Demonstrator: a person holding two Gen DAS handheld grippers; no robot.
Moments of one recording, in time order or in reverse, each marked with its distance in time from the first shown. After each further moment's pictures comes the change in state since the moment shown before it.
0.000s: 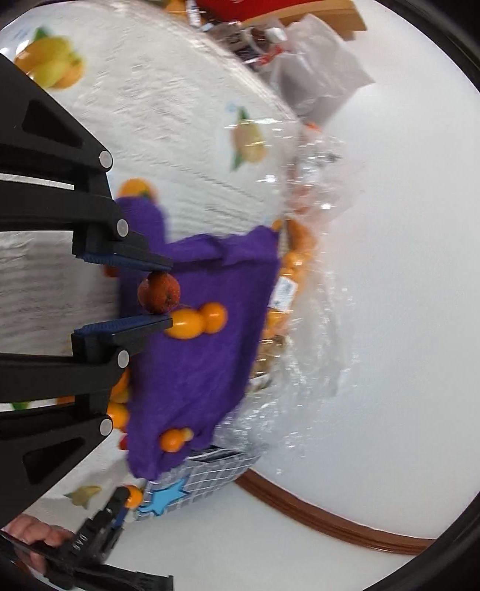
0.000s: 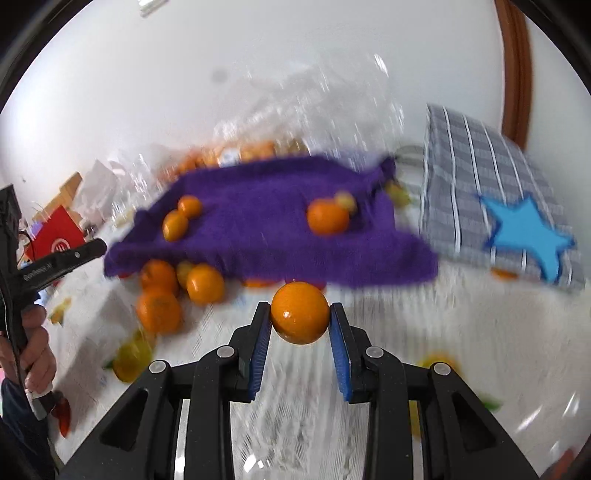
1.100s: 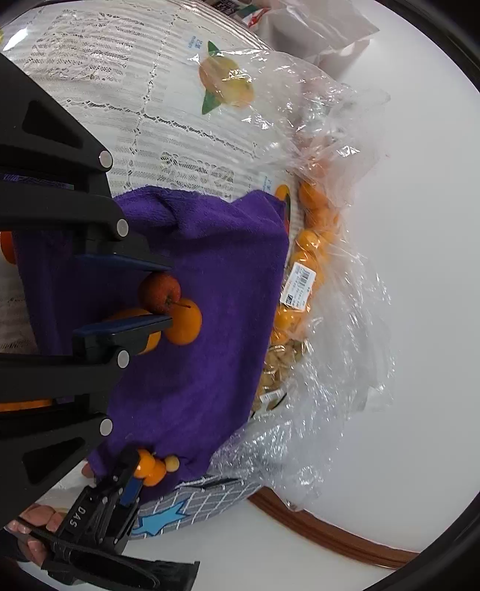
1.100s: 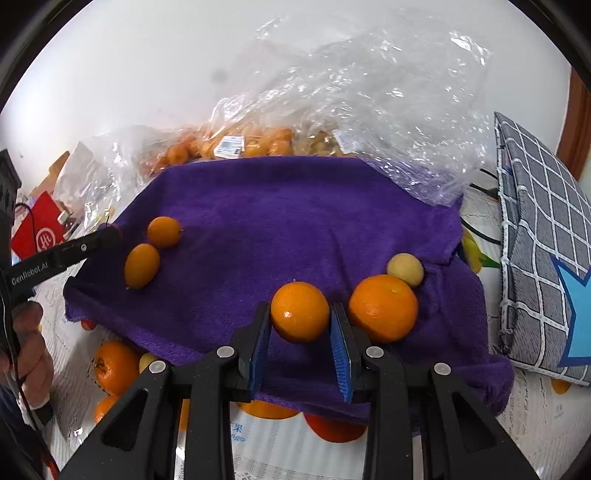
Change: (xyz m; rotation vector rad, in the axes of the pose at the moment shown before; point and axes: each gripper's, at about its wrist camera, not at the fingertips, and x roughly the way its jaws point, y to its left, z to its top) left arm 0.097 -0.006 0.027 0.031 0.109 -0.007; right arm 0.114 0.022 0.058 -0.067 0.112 0.005
